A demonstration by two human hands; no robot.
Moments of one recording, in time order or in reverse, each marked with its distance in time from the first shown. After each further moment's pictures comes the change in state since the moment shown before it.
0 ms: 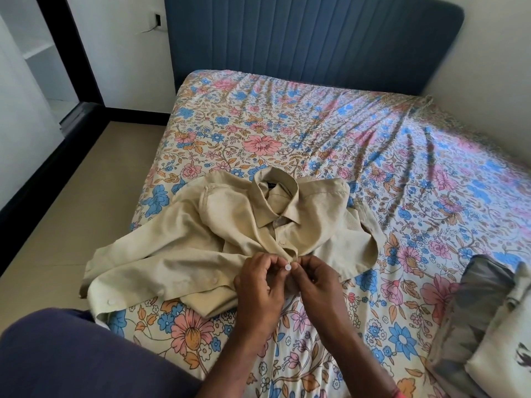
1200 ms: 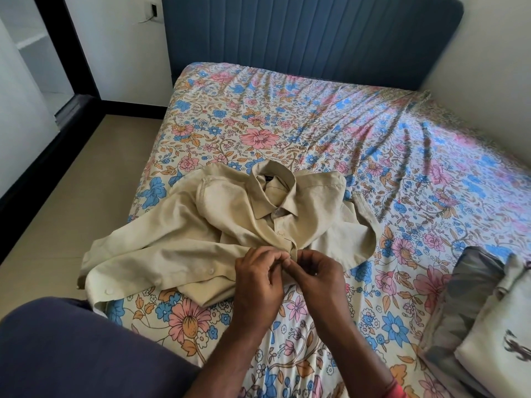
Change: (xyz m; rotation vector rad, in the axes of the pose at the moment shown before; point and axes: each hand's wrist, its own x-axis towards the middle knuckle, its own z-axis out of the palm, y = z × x) left_hand -0.004 0.003 0.003 0.187 0.082 0.205; right_hand -0.008 -0.003 -0.004 0.072 0.014 -0.022
